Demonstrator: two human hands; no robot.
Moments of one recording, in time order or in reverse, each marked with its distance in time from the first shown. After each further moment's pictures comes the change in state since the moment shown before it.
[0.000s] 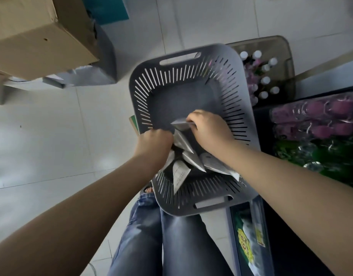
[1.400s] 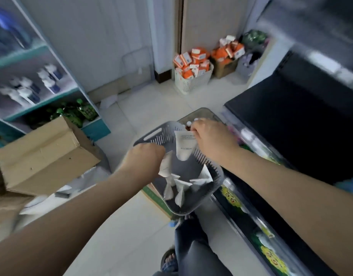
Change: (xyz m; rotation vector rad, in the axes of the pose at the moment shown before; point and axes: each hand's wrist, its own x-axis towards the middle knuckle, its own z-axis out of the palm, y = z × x) left_hand -0.192 -0.009 -0.167 0.353 0.427 0.361; right_hand -0.198 -0.119 -0.176 -0.272 0.561 0.225
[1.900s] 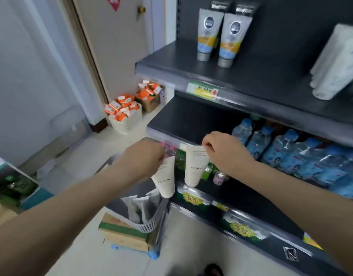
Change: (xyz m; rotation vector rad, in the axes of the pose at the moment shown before) left_hand -0.072 0.120 -0.114 0.004 0.232 0.526; right_hand -0.248 0.018 -0.137 0.084 0.155 0.548
